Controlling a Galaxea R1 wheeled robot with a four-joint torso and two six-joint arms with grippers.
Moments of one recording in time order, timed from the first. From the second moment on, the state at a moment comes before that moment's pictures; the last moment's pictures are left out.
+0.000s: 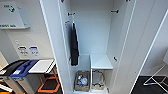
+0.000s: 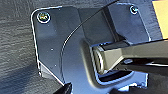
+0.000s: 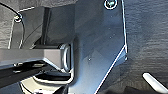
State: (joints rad) left arm 1.49 2.99 -2.69 1.32 -0.04 -1.08; right arm -1.60 3.01 -2.76 -0.09 0.14 0.15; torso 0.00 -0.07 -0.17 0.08
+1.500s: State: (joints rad) left arm 1.51 2.99 -2.69 1.32 -0.03 -1.08; right arm -1.62 3.04 -2.76 -0.09 0.13 0.15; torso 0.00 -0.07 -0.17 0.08
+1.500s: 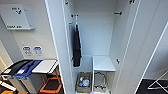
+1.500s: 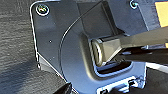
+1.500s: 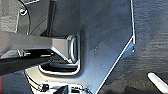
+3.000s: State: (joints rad) left arm 1.50 2.99 -2.69 1.31 -0.03 -1.11; right arm -1.60 3.05 -2.76 -0.09 0.12 0.15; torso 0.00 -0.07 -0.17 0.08
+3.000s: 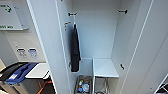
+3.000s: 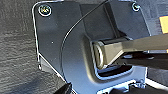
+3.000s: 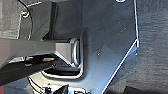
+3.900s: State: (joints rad) left arm 1.51 2.98 -2.67 0.53 0.16 -0.32; right arm -1.58 3.01 -2.70 -0.09 0.12 0.15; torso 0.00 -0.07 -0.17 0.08
